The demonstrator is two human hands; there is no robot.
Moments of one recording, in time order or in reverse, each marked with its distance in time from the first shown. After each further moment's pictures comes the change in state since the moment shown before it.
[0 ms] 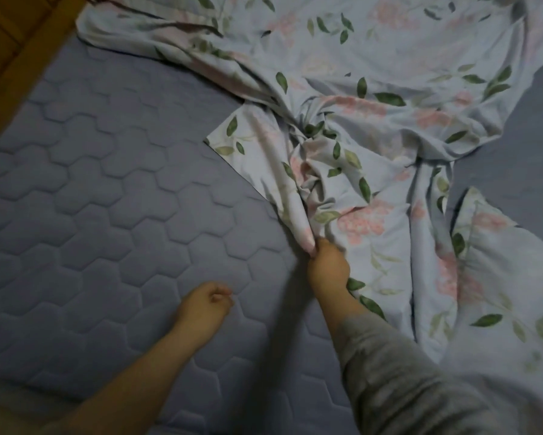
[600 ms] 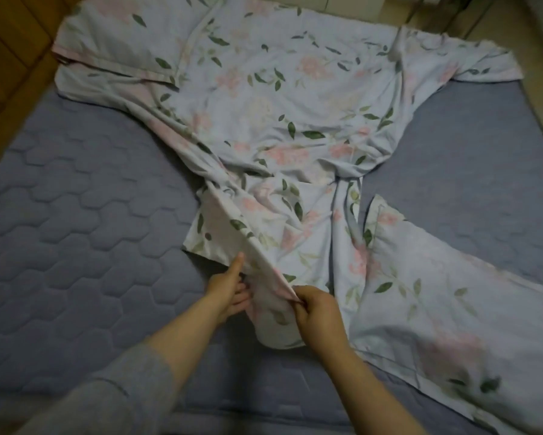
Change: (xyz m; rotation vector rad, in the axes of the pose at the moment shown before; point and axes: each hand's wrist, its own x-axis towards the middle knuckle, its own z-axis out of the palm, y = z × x) left_hand -0.101 0.120 0.060 -0.541 -0.232 -0.292; right_hand -0.180 0.050 -0.158 0.416 0.025 -0.282
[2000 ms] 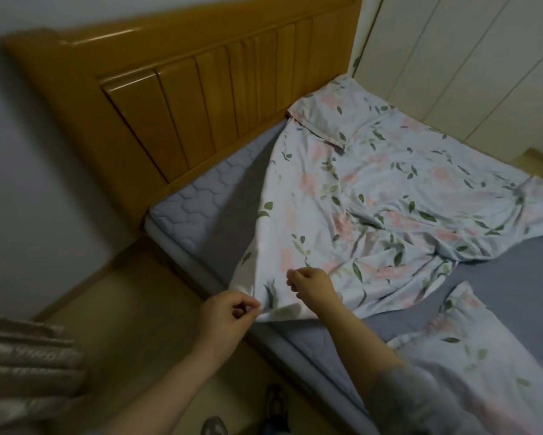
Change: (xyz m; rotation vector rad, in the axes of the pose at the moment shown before) left_hand -0.333 -0.223 -0.239 0.290 0.529 0.916; right_hand -0.216 -0.249 0.072 0.020 -0.464 0.021
